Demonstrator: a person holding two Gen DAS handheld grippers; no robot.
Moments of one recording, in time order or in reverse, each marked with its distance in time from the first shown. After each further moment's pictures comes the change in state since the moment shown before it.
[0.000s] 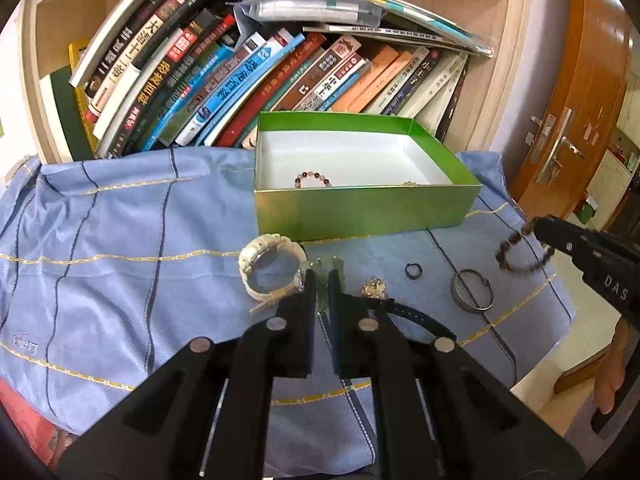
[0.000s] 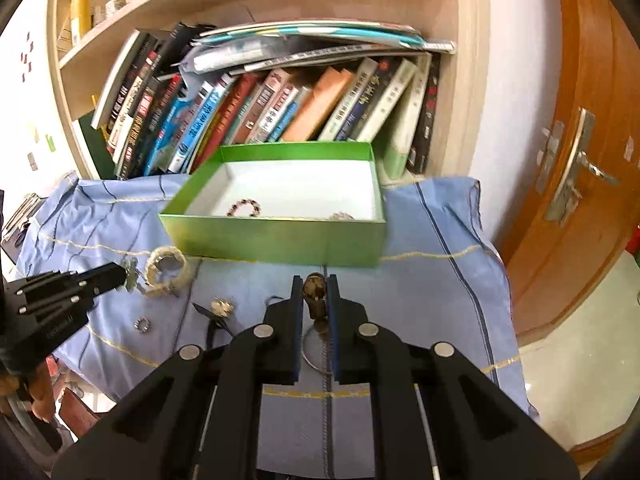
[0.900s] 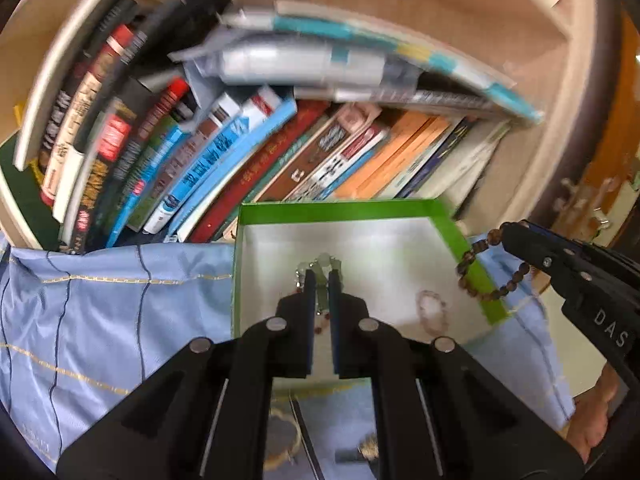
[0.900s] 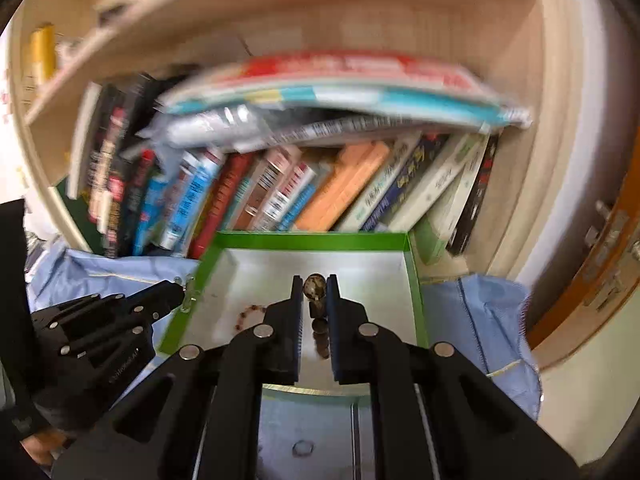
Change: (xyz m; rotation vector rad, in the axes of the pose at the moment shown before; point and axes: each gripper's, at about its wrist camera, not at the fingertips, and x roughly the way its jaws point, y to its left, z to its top) left arm 0.094 -0.003 0.136 -0.016 -0.005 0.016; right arm 0.108 0.009 0.132 0.053 0.022 0.009
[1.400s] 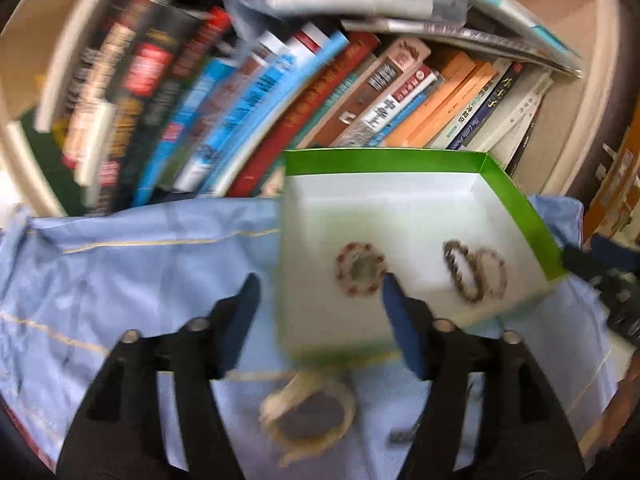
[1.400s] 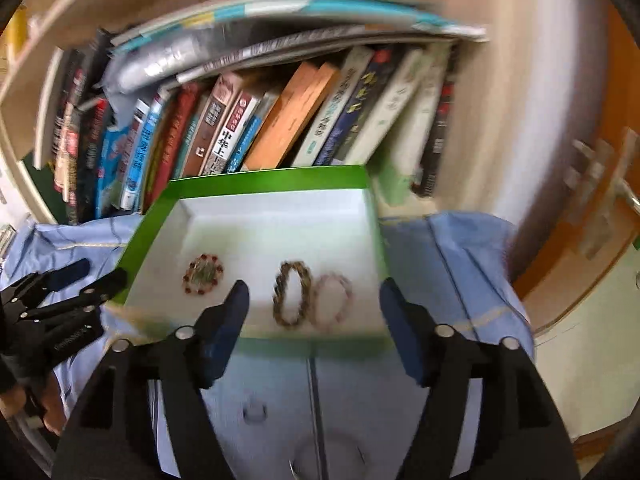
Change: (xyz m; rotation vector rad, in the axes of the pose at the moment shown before) left arm -0.010 0.029 -0.049 0.008 0.013 0.142; right arm -0.035 -0.036 -0.074 0.032 0.017 -0.066
